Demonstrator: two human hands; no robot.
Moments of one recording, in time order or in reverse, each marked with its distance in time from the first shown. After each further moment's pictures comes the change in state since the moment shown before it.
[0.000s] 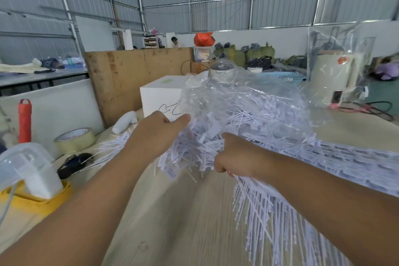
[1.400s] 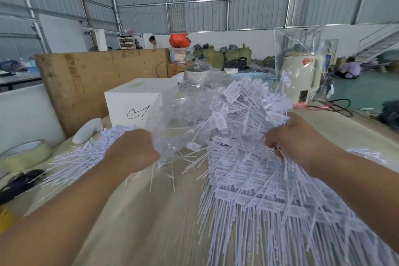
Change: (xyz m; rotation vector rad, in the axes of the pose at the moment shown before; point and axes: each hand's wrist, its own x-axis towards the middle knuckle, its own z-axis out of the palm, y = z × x) left_hand 0.027 -0.002 0.048 0.420 -0.241 0.089; right_hand -0.041 0.089 -0.105 0.447 0.538 0.068
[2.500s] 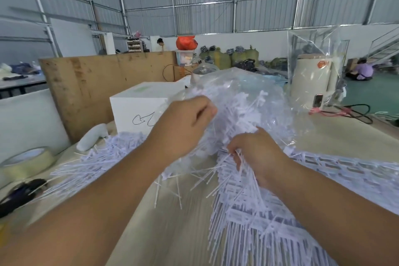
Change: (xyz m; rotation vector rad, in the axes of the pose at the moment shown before) left_hand 0.004 0.080 -0.027 -0.472 0.317 0.647; right_hand 0.028 -0.006 0.089 0.311 -0.131 0.121
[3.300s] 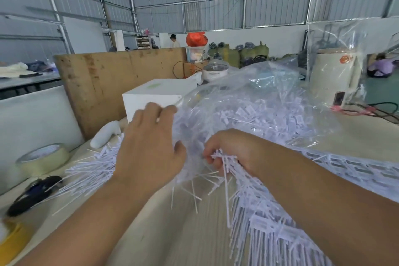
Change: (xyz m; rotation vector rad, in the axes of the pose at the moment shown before) left_hand -0.057 -0.029 -0.034 0.630 0.086 -0.194; right_hand 0.019 -0.019 0.063 -0.343 -0.400 0.139
